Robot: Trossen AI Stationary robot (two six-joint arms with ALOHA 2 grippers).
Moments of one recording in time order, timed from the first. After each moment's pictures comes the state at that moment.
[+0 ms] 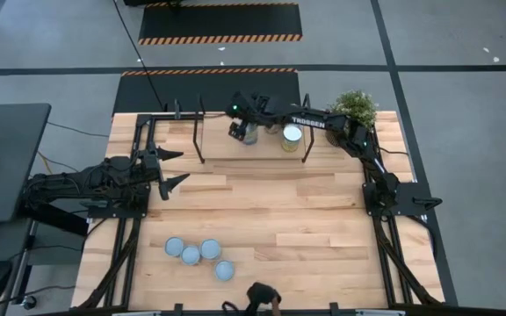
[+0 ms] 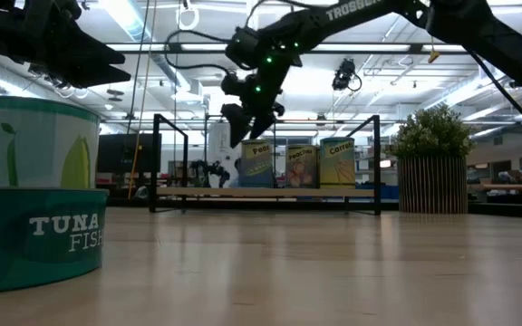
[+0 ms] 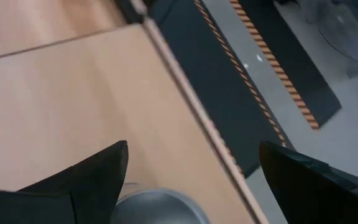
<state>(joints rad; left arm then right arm) 0.04 0.20 0.29 -0.21 -0.32 -0.02 -0.39 2.24 2.09 -0.72 0.37 -0.07</state>
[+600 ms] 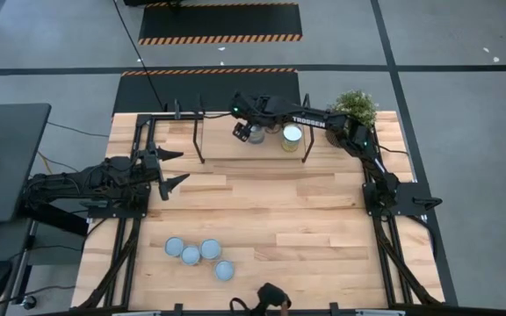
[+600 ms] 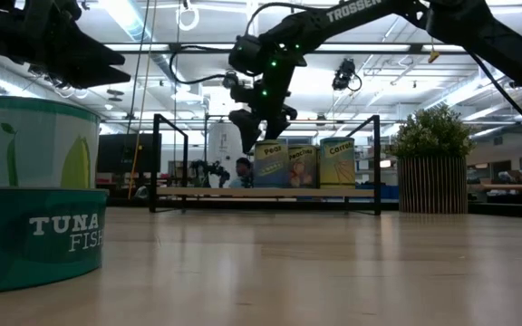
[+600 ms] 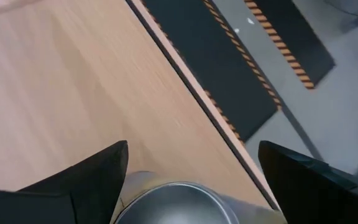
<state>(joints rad) 0.04 0.20 0.29 -0.22 -0.32 -0.02 -0.40 2.24 2.09 -0.85 0.42 0.07</state>
